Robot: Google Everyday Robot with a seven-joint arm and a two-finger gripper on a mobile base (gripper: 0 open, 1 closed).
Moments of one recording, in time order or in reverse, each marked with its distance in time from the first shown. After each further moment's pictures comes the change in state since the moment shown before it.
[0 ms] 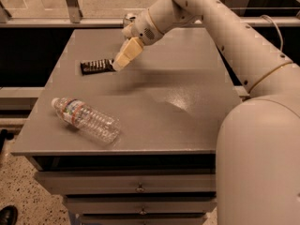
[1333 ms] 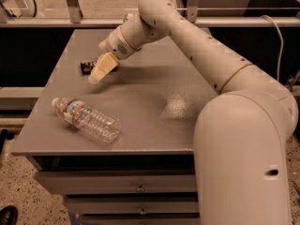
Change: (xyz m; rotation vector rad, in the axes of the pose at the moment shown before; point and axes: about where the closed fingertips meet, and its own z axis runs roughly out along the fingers) arm -0.014 0.010 0.098 -0.080 -0.027 -0.010
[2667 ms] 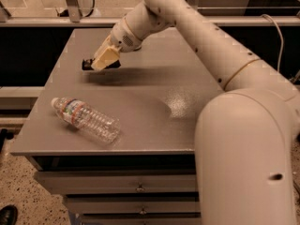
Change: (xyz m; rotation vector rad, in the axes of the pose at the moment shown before) arm -0.006 0.010 -0.036 -0.028 0.038 -0.012
